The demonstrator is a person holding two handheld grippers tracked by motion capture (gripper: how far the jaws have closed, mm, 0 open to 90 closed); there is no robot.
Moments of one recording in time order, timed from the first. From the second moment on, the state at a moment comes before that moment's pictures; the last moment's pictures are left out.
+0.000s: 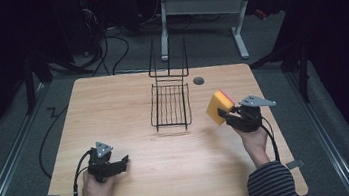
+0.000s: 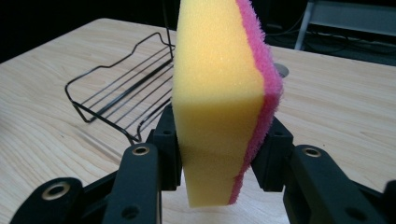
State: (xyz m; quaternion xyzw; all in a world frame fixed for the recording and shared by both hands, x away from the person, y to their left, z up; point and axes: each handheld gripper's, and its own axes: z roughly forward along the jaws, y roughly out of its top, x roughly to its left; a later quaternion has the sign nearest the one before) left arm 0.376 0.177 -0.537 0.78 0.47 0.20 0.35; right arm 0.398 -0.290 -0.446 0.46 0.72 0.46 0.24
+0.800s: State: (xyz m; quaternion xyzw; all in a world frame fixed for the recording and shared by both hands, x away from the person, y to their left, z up) left arm 0.375 0.177 -0.537 0.78 0.47 0.20 0.35; right arm 0.398 -0.259 -0.421 0.42 0.73 0.49 0.23
